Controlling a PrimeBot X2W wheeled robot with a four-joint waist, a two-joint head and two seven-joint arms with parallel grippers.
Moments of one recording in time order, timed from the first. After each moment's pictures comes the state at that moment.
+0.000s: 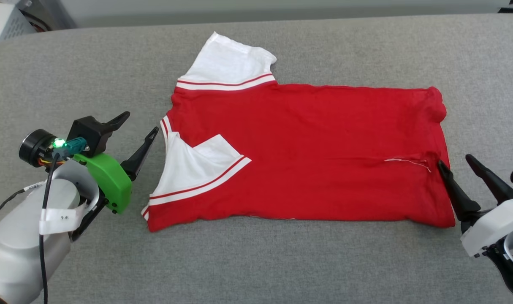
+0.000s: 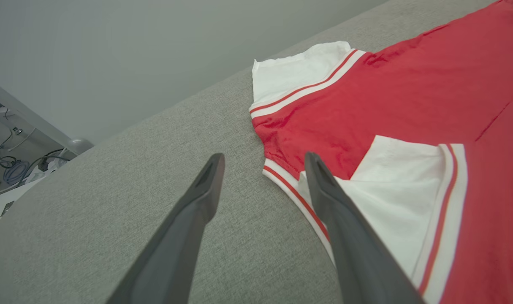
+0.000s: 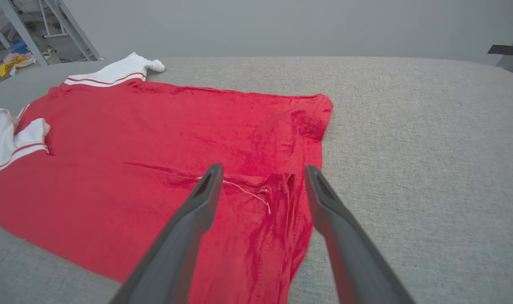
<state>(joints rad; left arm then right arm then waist) -0.75 0.67 -0.93 0.54 -0.72 -0.13 -0.26 -0.19 -0.52 0.25 0.14 0.63 0.13 -0.05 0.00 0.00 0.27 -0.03</state>
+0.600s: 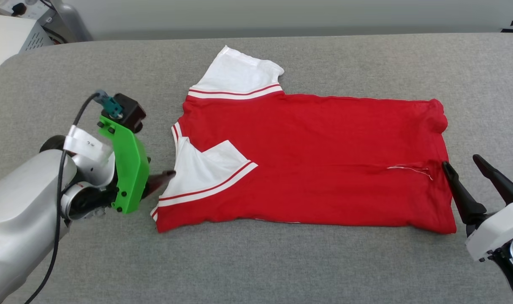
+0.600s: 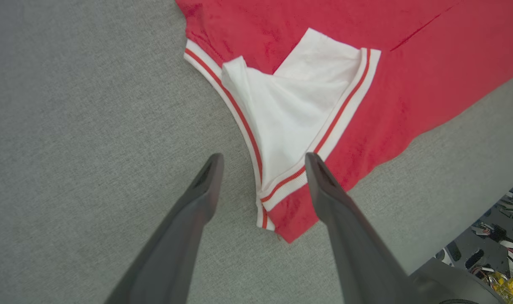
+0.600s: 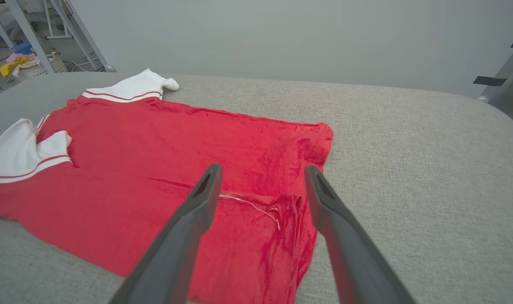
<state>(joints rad) -0.89 0.78 -1.06 0.27 -1.16 -0.13 0.56 -0.10 -0.47 0.11 -0.04 0.53 0.13 0.09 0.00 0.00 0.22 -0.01</state>
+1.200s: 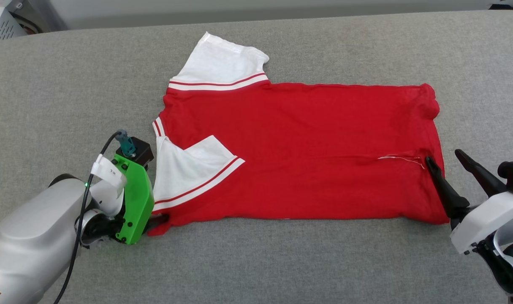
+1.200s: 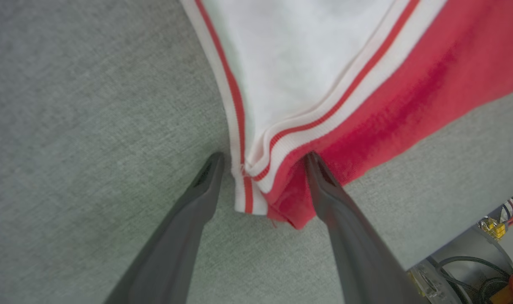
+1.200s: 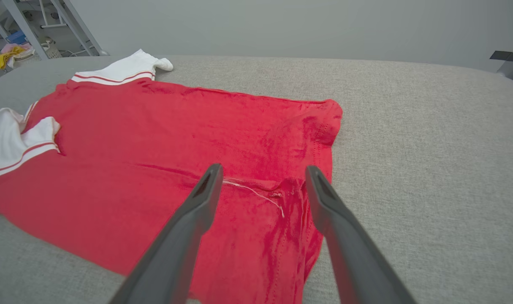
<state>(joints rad) -0.83 0.71 -1.17 0.44 -1.16 -0.12 0.65 -0.16 -0.45 0.17 0.01 0.53 0.13 0.09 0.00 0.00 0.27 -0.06</state>
